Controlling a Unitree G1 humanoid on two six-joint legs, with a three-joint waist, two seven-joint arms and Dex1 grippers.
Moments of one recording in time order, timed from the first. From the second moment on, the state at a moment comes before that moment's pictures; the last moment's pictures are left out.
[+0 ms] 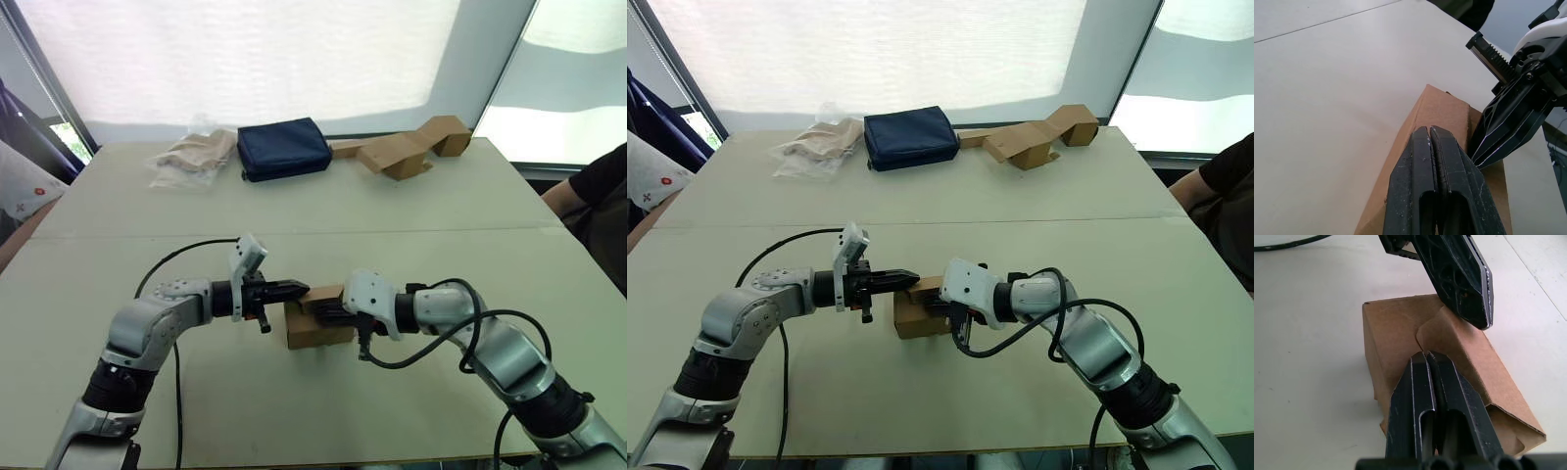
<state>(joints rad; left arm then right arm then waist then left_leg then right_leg) -0.44 0.53 -0.07 -0.17 -0.64 0.82 -0.89 -0.44 -0.65 0.38 -0.45 0.18 0.58 0.87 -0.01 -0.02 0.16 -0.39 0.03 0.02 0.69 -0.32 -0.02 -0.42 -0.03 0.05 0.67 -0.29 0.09</state>
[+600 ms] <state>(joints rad) -0.42 0.57 -0.14 -0.21 -0.57 0.76 -0.92 -0.45 -0.61 0.37 -0.45 0.22 0.65 0.87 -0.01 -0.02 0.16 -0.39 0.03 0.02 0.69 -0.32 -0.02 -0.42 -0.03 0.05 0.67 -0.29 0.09</state>
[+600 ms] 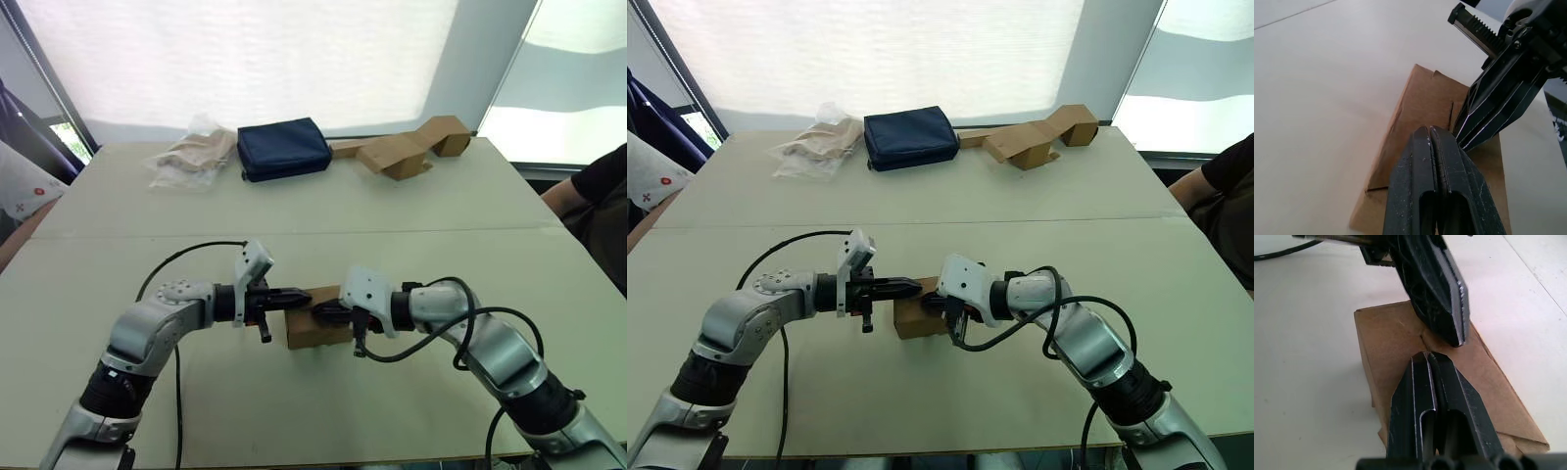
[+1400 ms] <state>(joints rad) -0.42 0.57 -0.11 -0.30 -0.61 0.83 -0.85 -0.47 -0.60 0.26 -0.41 0.31 0.68 0.82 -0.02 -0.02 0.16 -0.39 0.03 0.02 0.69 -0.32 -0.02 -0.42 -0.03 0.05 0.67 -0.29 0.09</state>
